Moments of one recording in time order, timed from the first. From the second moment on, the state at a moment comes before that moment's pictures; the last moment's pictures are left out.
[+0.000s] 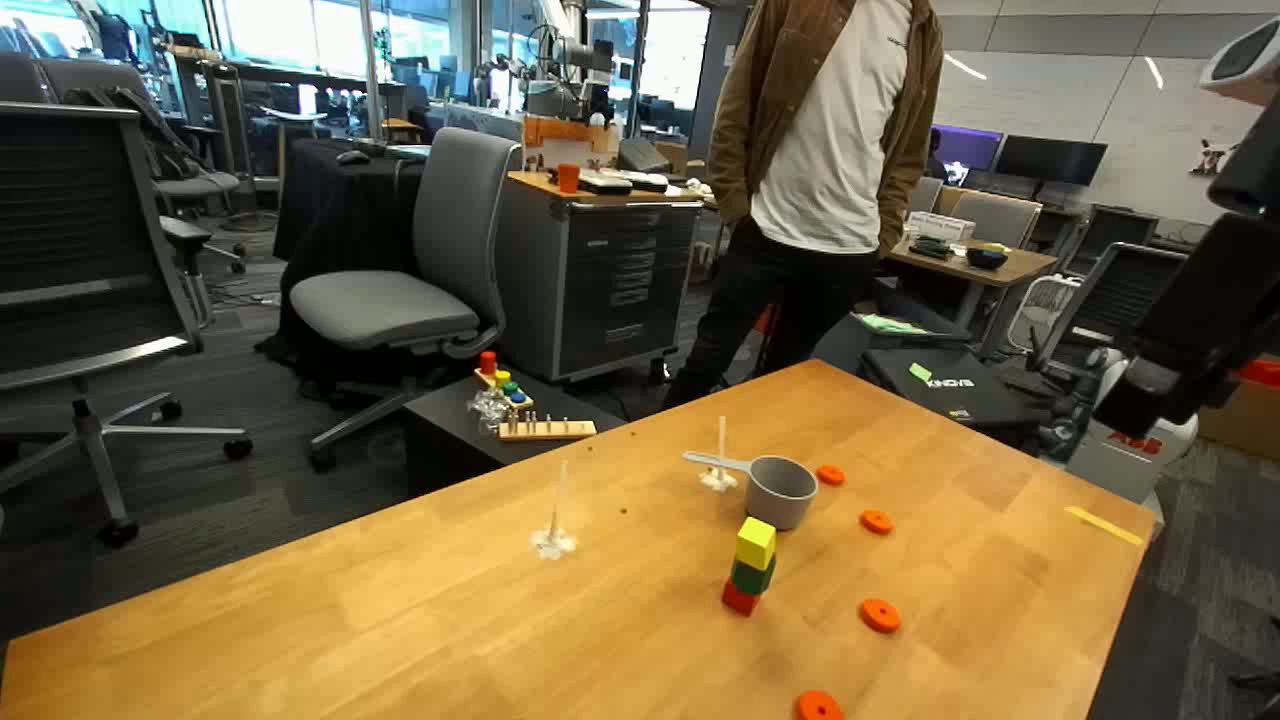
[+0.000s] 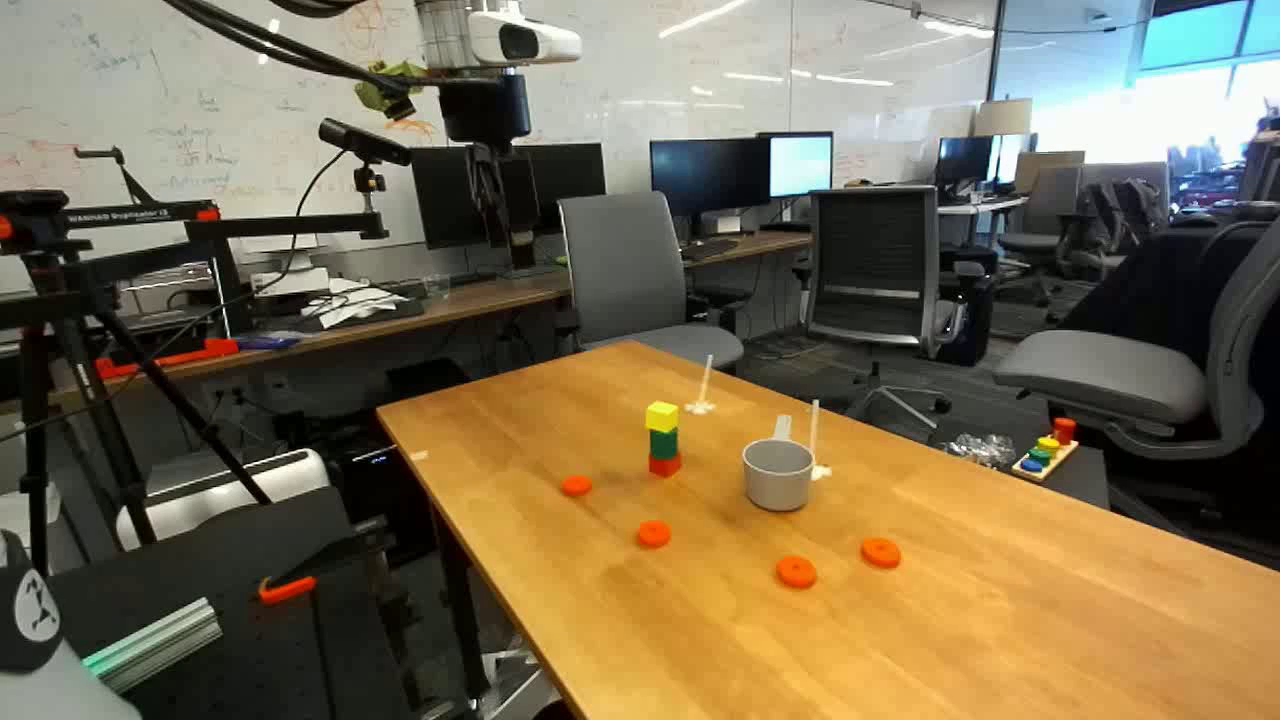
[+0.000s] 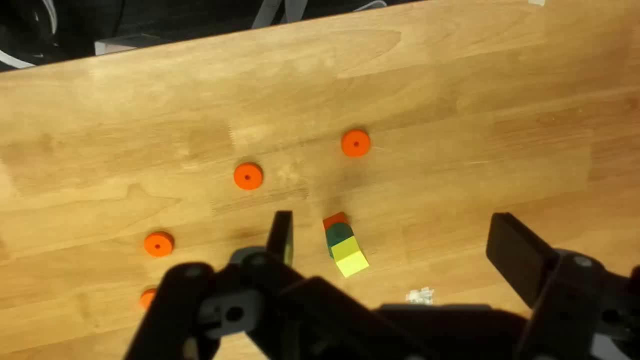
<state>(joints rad) 0.14 -0.41 0.23 -2.63 0.22 2.34 0.32</state>
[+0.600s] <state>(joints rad) 0.14 -0.40 0.23 -2.63 0.22 2.34 0.32</state>
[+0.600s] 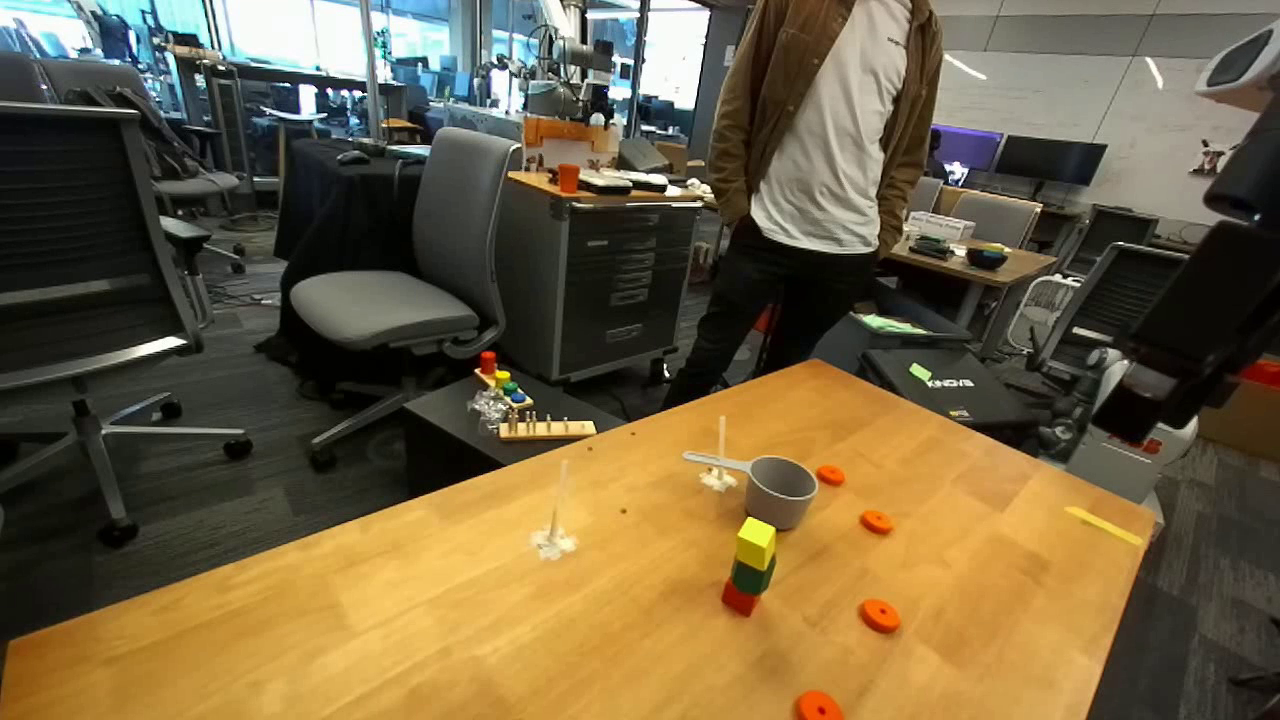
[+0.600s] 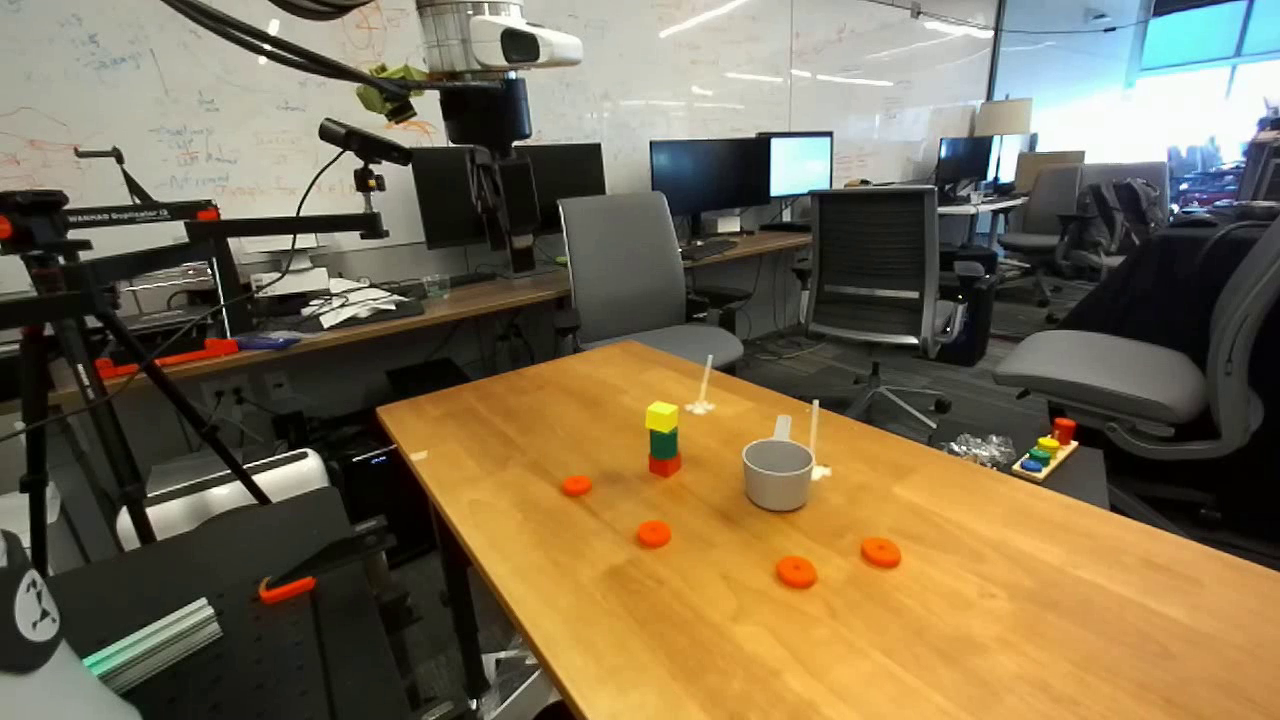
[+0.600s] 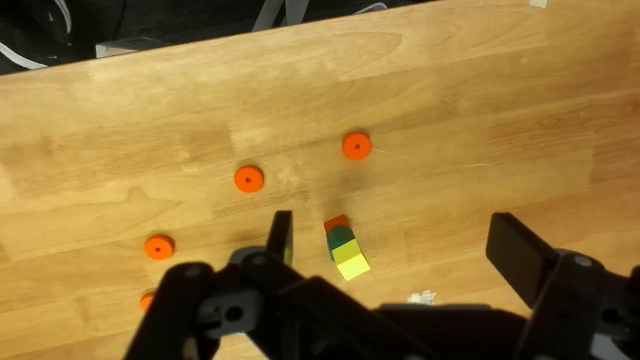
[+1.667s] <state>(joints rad) 0.10 -0.16 0.14 -2.27 -0.07 2.00 0.10</state>
